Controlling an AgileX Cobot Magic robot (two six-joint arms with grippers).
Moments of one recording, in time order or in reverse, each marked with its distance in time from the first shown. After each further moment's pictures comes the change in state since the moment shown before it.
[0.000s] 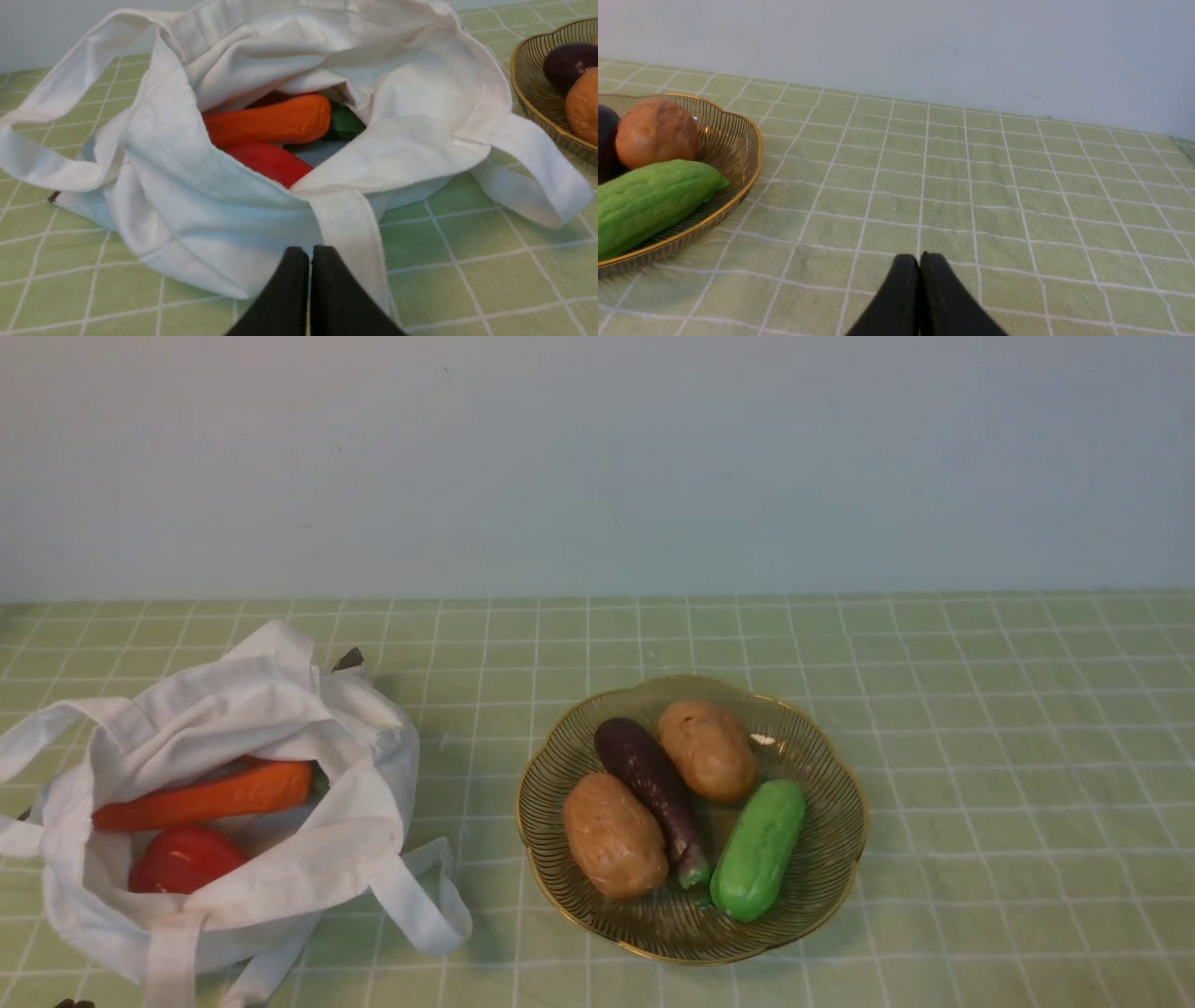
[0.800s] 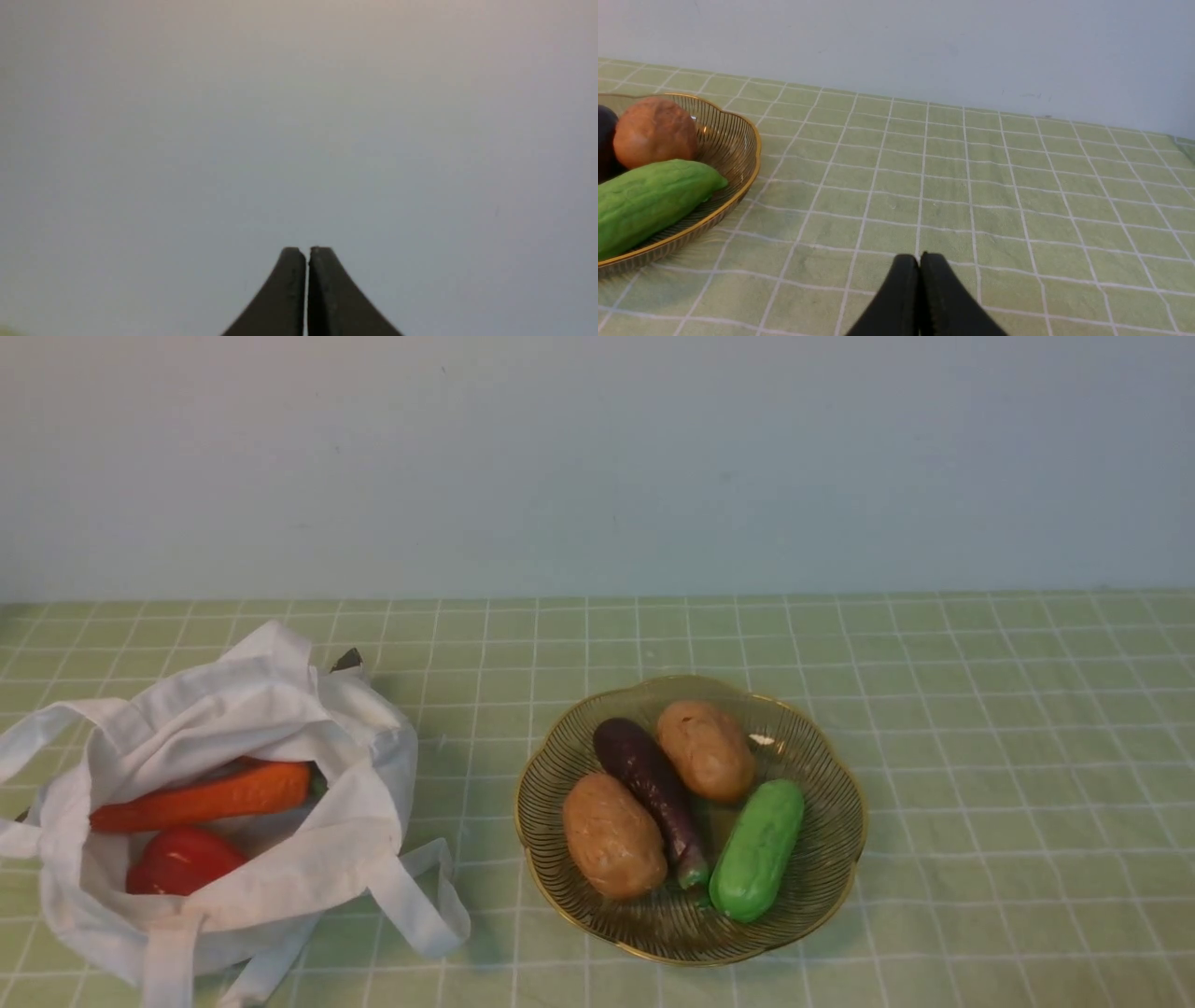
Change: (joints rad) right arm 0.000 0.000 0.000 0.000 0.000 0.000; left arm 0.000 0.000 -0.041 -0.390 -0.776 -0.137
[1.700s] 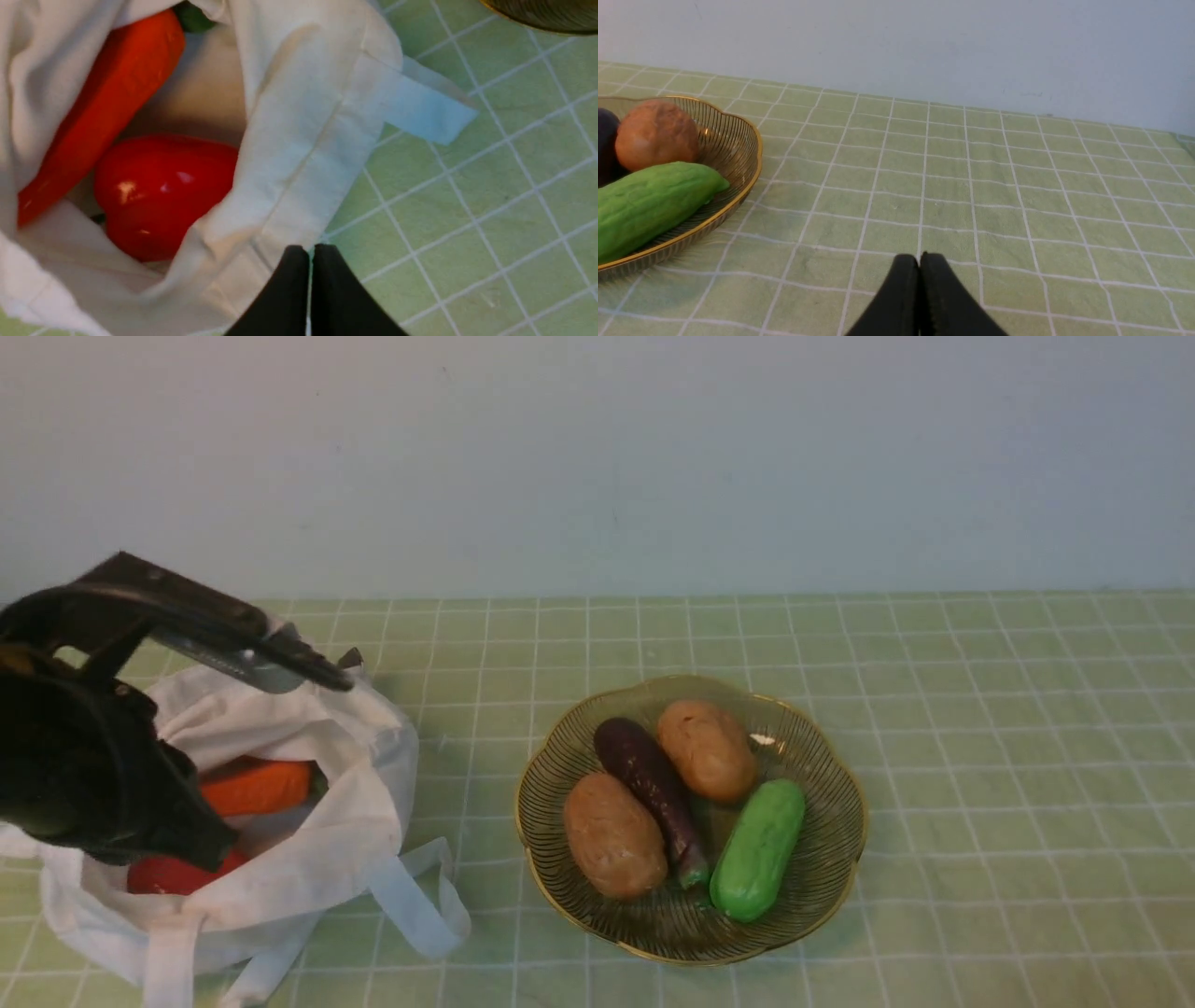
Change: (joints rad) right arm 0.000 0.000 0.000 0.000 0.000 0.010; left arm 0.000 1.253 -0.971 0.206 1.450 0.541
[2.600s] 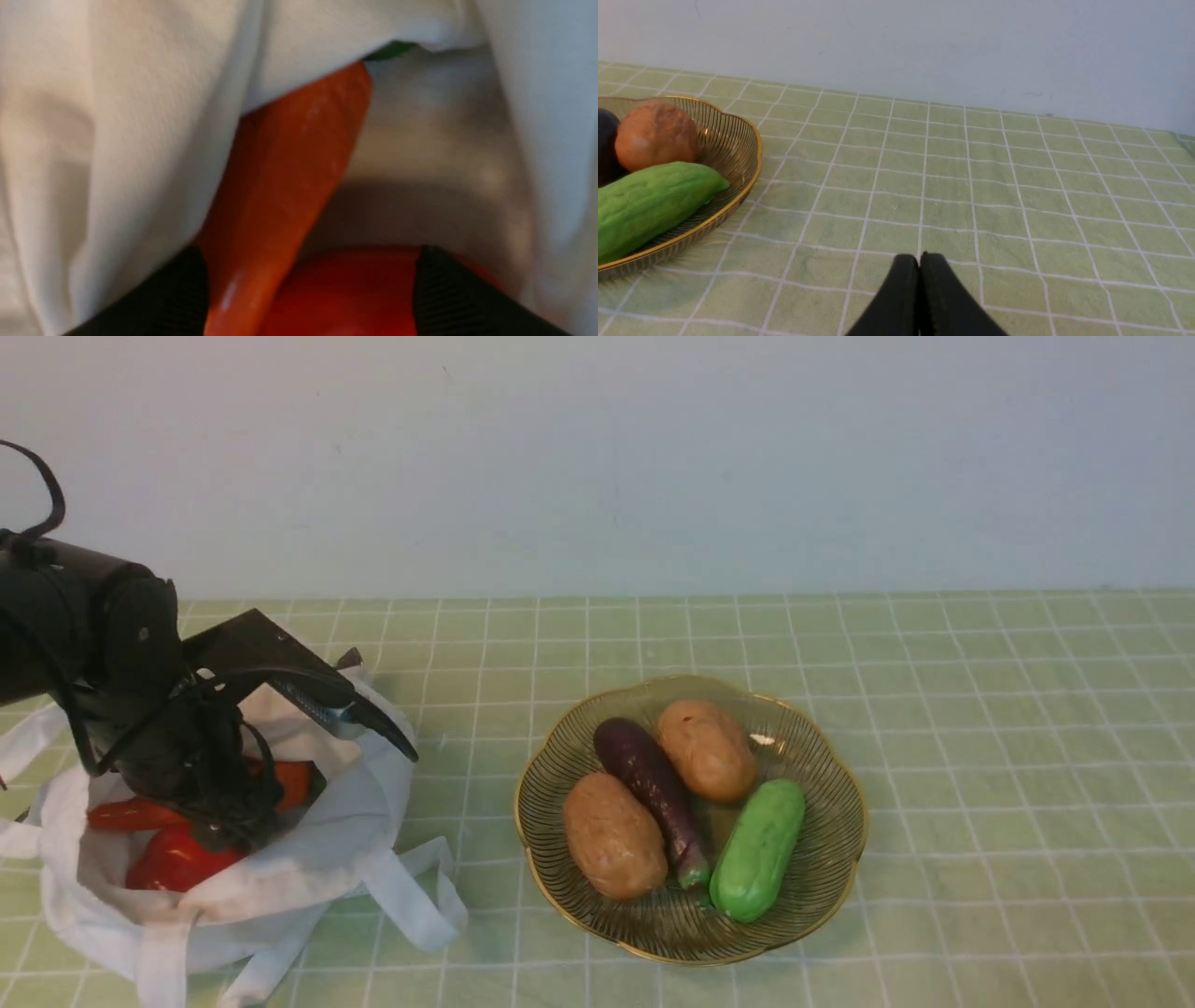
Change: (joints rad) right arm 0.000 0.000 0.000 0.000 0.000 0.001; left arm 0.000 0.429 -0.046 0.366 -0.325 -0.051
